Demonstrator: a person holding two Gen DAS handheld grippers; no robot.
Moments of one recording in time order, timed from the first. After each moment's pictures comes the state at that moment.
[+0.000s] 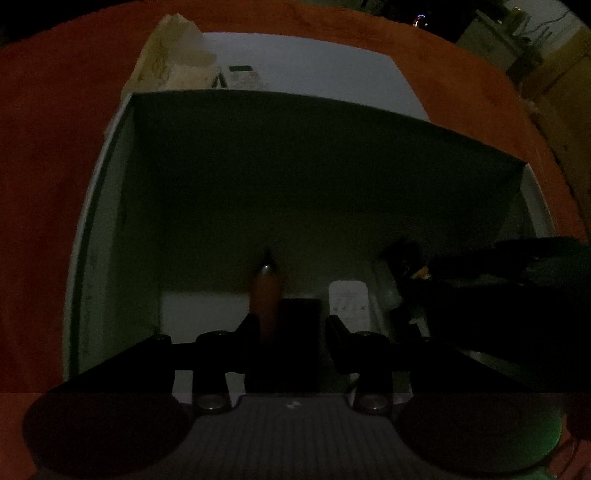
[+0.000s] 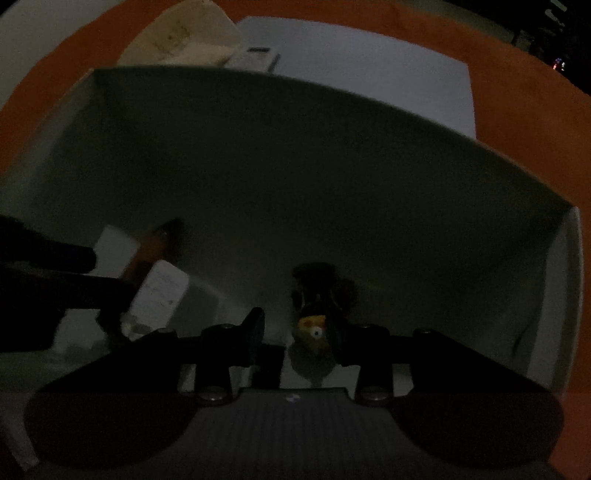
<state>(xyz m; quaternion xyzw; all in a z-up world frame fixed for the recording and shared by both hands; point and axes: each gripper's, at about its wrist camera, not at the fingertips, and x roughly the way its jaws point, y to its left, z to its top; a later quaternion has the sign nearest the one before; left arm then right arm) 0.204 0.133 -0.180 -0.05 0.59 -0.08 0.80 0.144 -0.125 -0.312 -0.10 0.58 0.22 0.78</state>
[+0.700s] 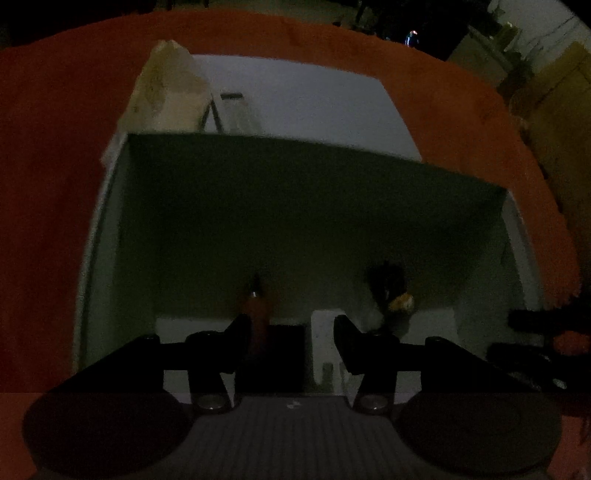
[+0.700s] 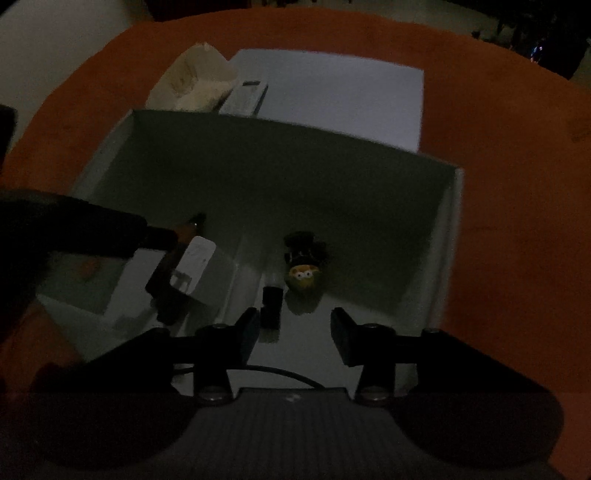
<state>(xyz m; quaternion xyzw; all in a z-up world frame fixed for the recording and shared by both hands) 0.211 0.203 -0.121 -0.06 0.56 -0.09 0.82 0.104 -0.189 -0.216 -0.06 0.58 0.23 0.78</state>
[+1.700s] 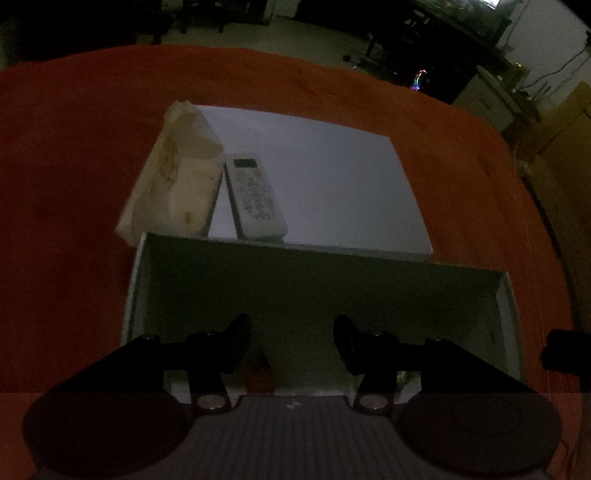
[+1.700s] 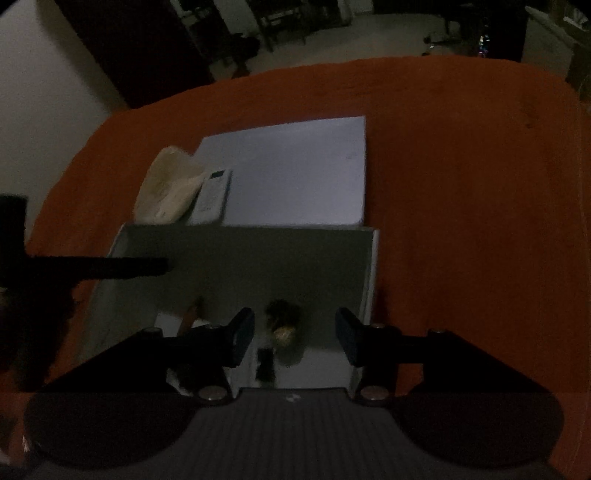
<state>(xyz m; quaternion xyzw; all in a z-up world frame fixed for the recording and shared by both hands) 0.259 0.160 -0.109 -0.08 0.53 -0.07 0.84 0.144 -0.248 -0.166 0.07 0.54 0.20 0.82</state>
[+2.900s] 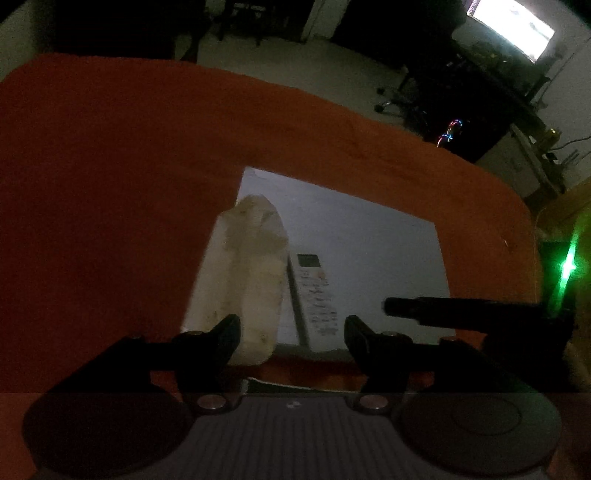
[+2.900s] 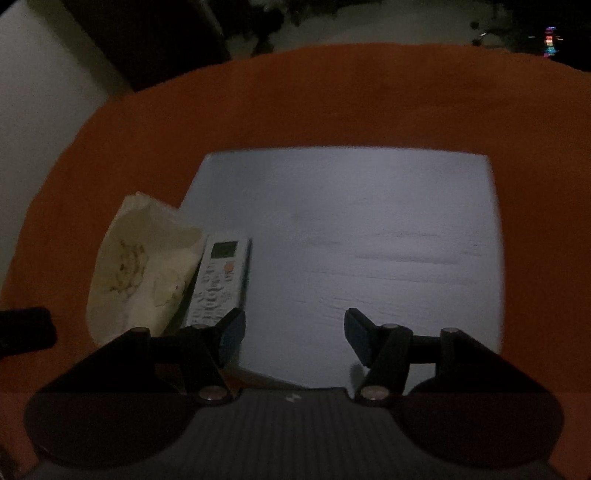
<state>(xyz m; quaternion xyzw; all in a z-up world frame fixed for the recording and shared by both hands) 0.336 0.231 -0.083 -0.14 0.51 -0.03 0.85 0.345 -0.098 -0.270 0.05 0.57 0.24 0.78</state>
